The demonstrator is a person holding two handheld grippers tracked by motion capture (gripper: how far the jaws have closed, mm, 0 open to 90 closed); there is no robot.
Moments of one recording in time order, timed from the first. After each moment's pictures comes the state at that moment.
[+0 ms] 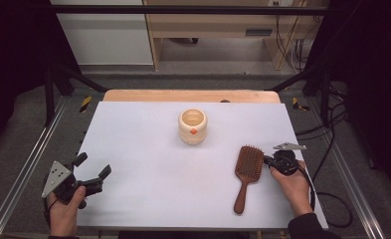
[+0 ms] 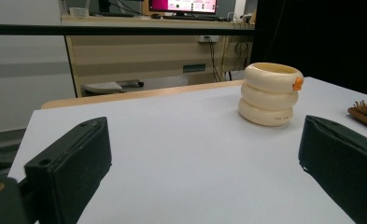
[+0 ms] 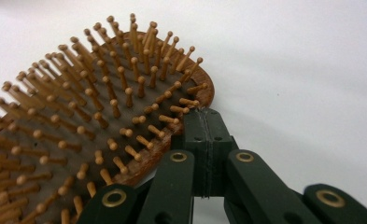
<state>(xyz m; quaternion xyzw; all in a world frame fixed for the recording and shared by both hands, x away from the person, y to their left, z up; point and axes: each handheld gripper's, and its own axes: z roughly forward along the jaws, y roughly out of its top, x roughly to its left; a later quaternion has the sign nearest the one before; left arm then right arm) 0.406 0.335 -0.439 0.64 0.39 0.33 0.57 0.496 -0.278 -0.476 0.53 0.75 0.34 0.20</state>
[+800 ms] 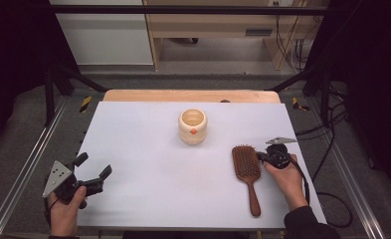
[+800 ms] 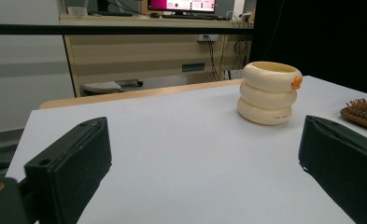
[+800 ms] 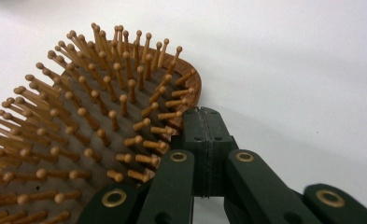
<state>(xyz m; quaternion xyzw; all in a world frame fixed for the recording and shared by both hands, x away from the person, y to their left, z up) 0.406 0.333 -0.439 0.64 0.39 0.33 0.57 0.518 -0.264 -0.476 0.51 0.77 0.34 0.18</state>
